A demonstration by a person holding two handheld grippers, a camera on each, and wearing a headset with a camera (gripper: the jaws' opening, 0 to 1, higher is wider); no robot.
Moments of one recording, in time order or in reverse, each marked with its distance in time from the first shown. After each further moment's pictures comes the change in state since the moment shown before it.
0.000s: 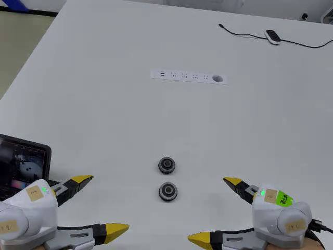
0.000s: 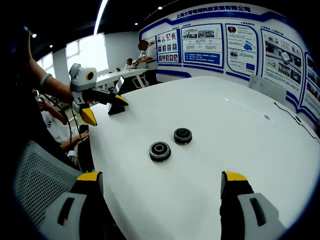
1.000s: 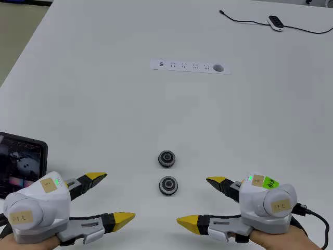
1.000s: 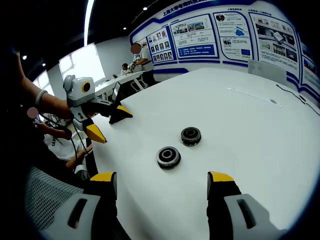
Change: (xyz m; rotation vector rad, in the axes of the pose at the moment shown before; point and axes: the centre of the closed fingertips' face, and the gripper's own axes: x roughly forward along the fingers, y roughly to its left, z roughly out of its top) left arm 0.023 -0.010 0.001 0.031 0.046 -0.047; right arm 0.025 0.010 0.007 0.157 0.000 0.052
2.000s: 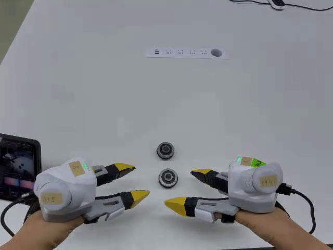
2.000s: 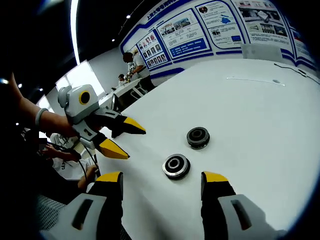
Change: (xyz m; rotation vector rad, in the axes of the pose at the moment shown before) left arm 0.045 -0.016 0.019 0.107 0.039 -0.104; right arm 0.025 0.006 0.008 0.187 -0.037 0.065
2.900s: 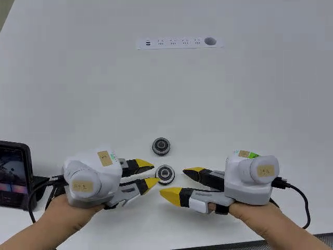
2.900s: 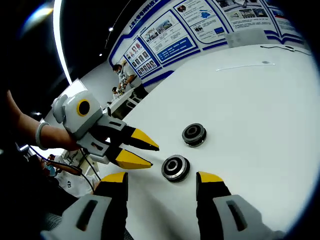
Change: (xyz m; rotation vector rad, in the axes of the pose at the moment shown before) left arm 0.042 -0.009 0.005 0.130 0.092 -0.086; right arm 0.007 -0.005 0.001 0.166 -0.053 0.006
